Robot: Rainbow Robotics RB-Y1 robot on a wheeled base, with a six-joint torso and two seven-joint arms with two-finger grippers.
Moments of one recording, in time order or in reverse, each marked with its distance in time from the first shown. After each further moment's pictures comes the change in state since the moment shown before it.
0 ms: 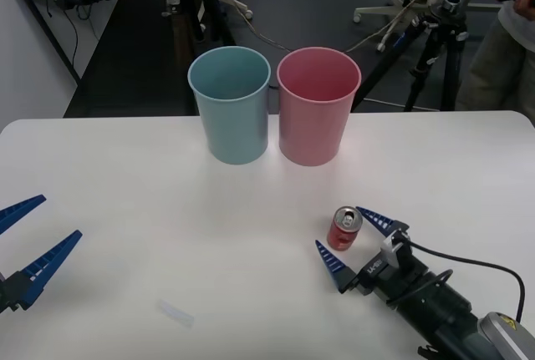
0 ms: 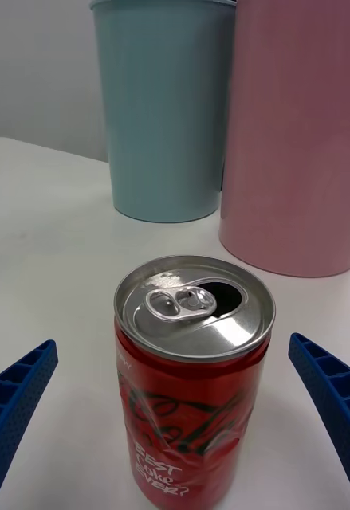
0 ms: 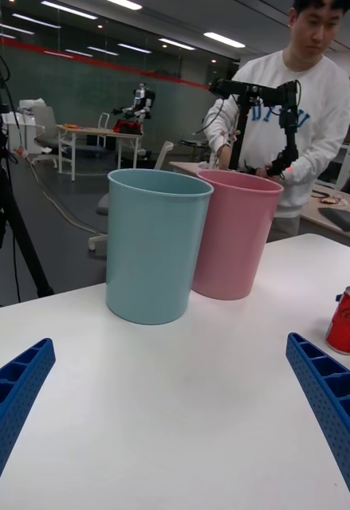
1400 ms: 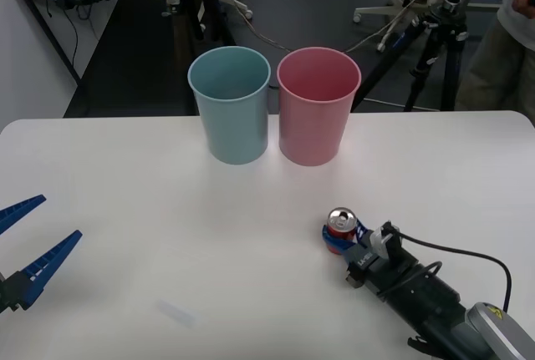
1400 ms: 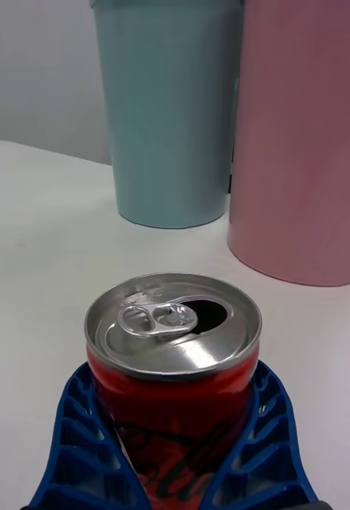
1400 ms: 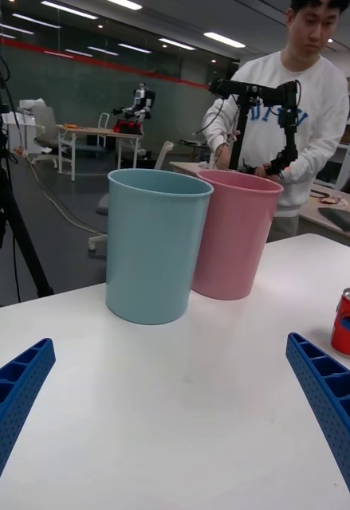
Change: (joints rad) right arm -0.030 0.000 0.035 0.000 -0.003 0.039 -0.026; left arm 0.000 0.000 0.000 0.000 0.000 0.000 0.000
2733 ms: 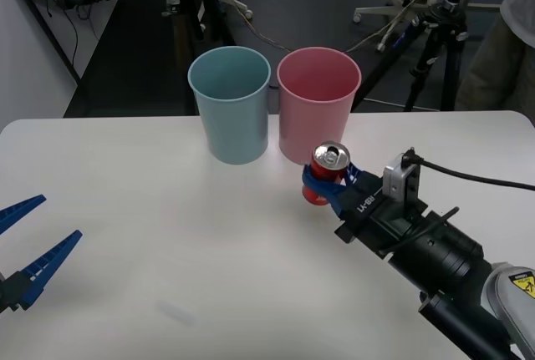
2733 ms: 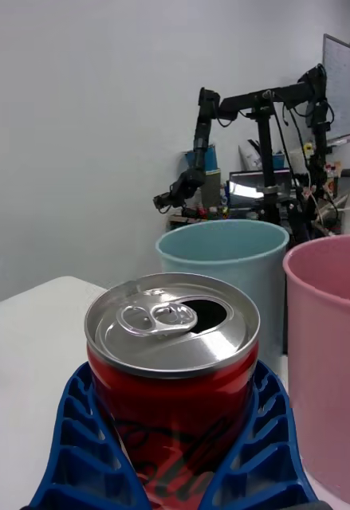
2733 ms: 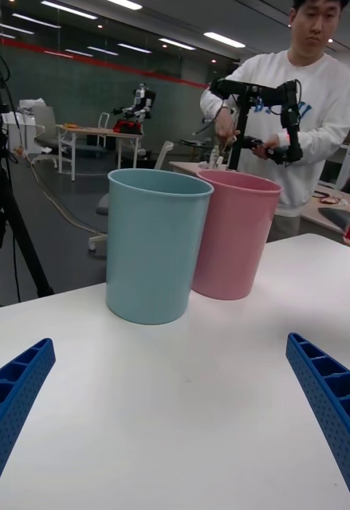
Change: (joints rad) right arm 0.070 -0.060 0.011 -0.680 0.543 0.152 -0.875; left arm 0.000 0.000 0.000 0.000 0.000 0.000 0.000
